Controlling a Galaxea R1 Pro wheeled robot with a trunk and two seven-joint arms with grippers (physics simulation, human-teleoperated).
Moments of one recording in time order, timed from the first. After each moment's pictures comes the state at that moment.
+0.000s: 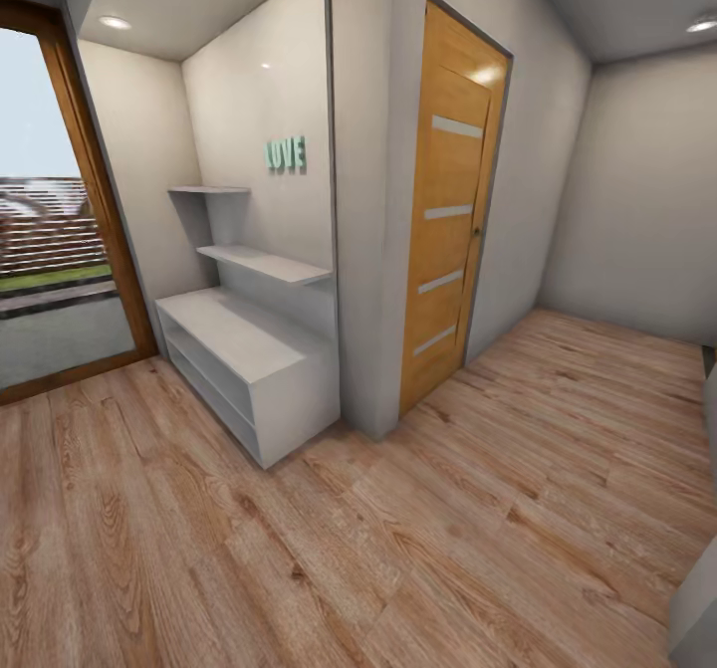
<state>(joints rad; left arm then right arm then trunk) 0.00 0.00 0.00 0.01 0.00 0.00 0.00 -0.01 0.04 0.00 -0.05 0.00 -0.01 0.00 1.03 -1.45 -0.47</state>
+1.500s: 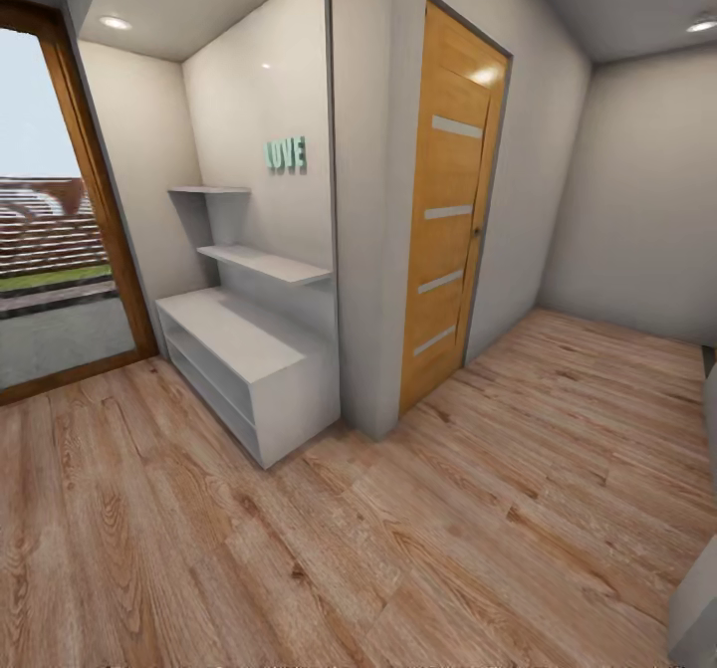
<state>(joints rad) -0.13 0.05 0.00 -0.39 -0.01 -0.27 0.00 -0.03 -0.06 0.00 -0.55 0.01 -0.27 0.00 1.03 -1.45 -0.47</state>
